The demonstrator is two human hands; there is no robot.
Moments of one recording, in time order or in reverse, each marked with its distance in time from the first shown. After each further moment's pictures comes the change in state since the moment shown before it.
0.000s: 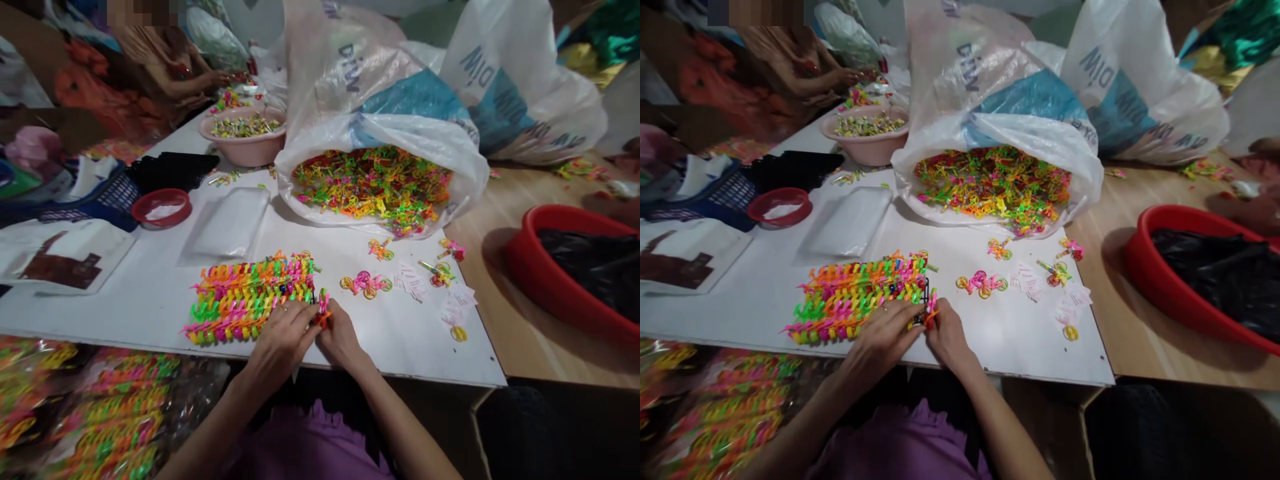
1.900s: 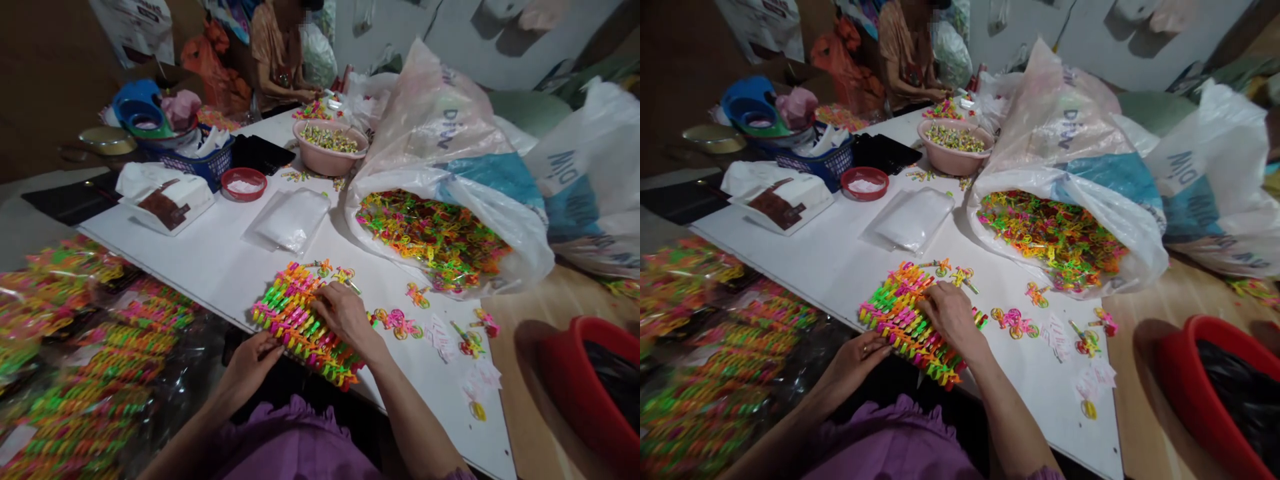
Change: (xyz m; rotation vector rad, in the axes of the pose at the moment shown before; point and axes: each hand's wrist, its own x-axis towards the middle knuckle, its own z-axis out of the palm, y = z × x) left_hand -0.113 -0.055 -0.011 -0.987 0.062 -1.103; right_hand 0.087 -0.105 0.011 -0.487 -0.438 -0.382
